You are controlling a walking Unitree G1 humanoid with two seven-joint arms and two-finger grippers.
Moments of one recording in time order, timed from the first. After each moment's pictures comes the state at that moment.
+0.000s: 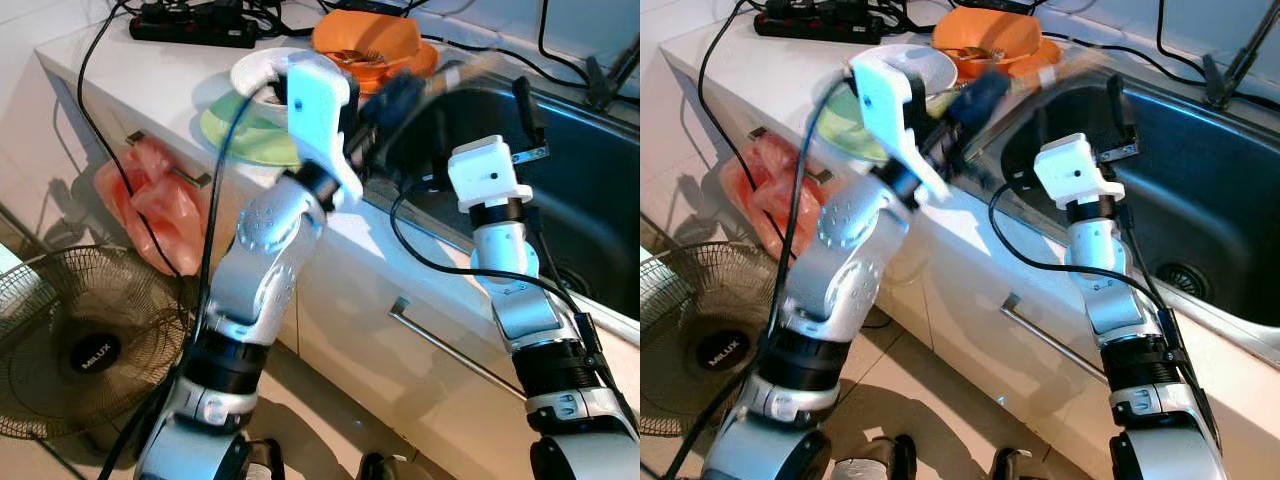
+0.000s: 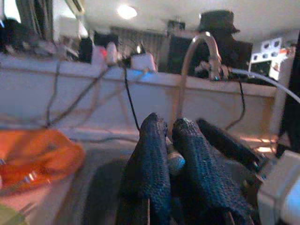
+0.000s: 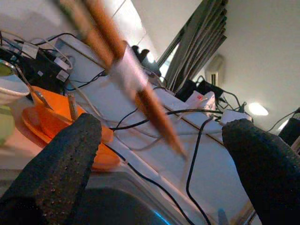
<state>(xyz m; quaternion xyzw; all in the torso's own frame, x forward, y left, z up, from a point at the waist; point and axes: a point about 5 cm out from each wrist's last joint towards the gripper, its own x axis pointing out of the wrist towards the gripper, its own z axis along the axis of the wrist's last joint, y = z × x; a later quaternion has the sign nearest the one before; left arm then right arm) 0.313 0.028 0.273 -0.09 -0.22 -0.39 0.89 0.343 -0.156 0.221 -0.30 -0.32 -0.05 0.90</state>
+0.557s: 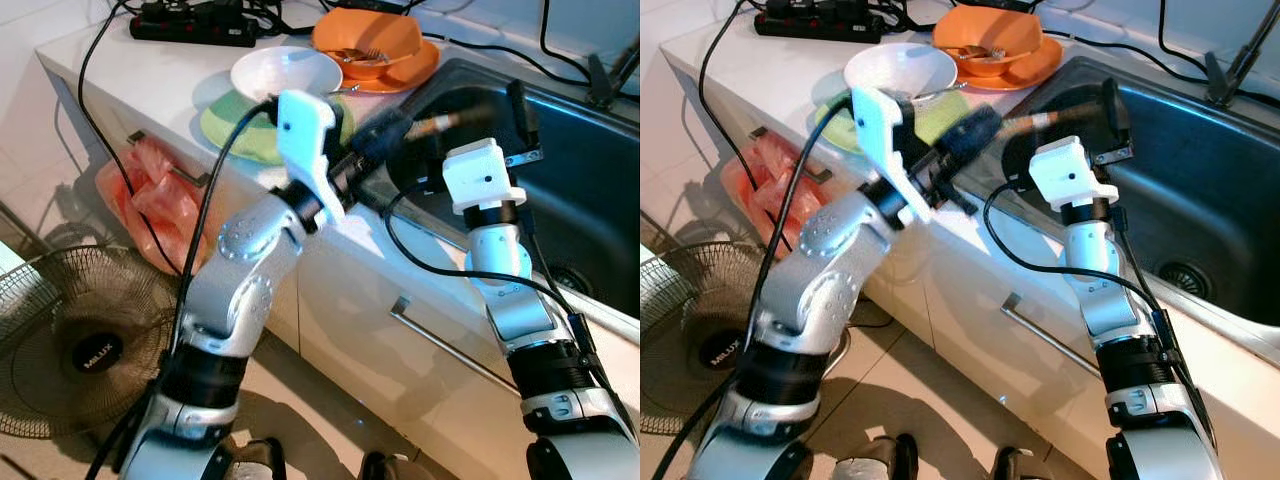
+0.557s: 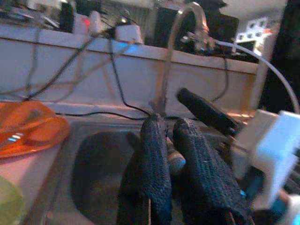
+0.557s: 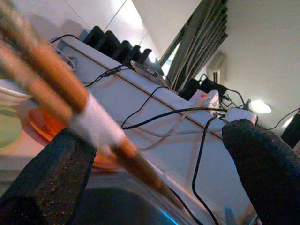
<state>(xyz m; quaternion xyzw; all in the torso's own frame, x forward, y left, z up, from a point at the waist) 0.304 0.038 0.259 -0.08 -0.17 -0.44 0.88 0.343 -0.151 0.218 -0.29 -0.32 -0.04 0.90</state>
